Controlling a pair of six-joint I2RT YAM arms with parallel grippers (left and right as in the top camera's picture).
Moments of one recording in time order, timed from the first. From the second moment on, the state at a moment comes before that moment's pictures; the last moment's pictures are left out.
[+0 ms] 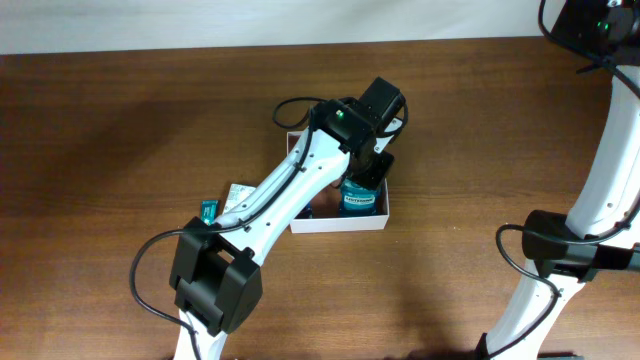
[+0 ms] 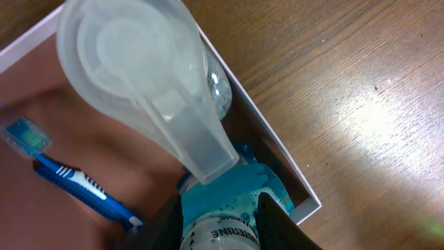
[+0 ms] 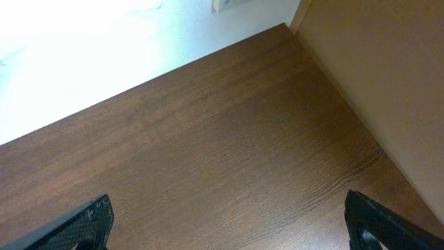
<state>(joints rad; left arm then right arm) -0.71 2.10 1.98 -1.15 0.07 -0.11 -0.21 2.15 2.85 -1.51 0.27 0.17</state>
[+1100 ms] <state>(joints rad) -0.71 2.09 1.98 -1.20 -0.08 -0.19 -0.21 2.15 2.85 -1.51 0.26 0.17</state>
